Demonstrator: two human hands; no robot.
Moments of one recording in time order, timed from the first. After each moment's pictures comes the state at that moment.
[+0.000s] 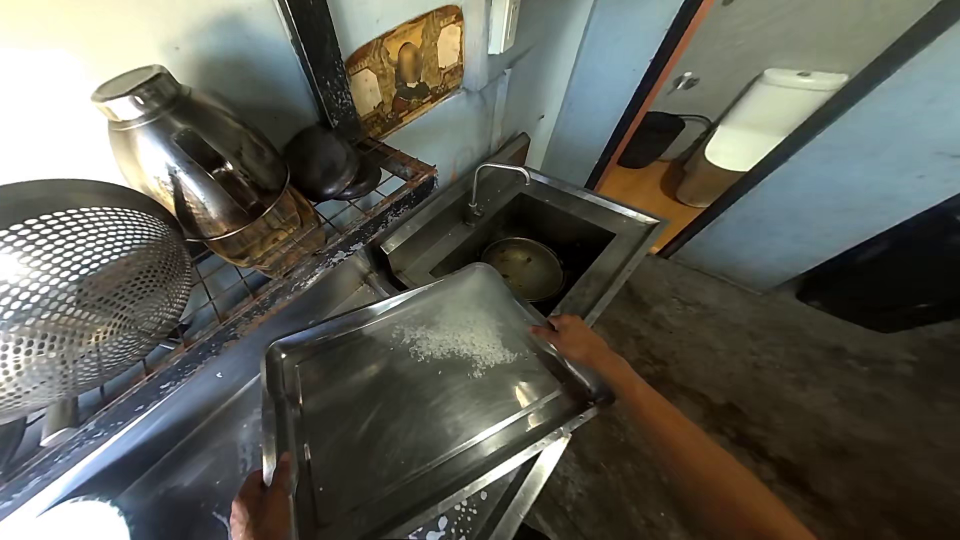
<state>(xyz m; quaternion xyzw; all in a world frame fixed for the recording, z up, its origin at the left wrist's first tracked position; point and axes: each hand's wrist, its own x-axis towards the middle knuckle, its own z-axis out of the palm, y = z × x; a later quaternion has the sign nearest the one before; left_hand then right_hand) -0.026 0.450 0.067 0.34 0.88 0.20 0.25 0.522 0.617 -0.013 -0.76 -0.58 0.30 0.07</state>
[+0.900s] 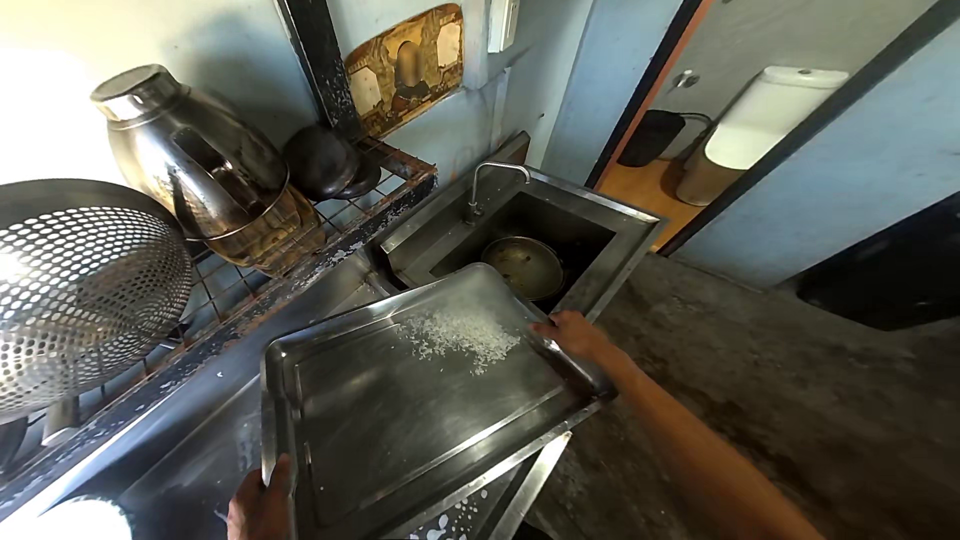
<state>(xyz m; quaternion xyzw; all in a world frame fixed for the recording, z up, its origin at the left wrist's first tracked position) -0.020 0.448 0.086 0.36 0.87 0.21 0.26 0.529 0.622 -0.011 -0.75 -0.58 0.31 0.06</state>
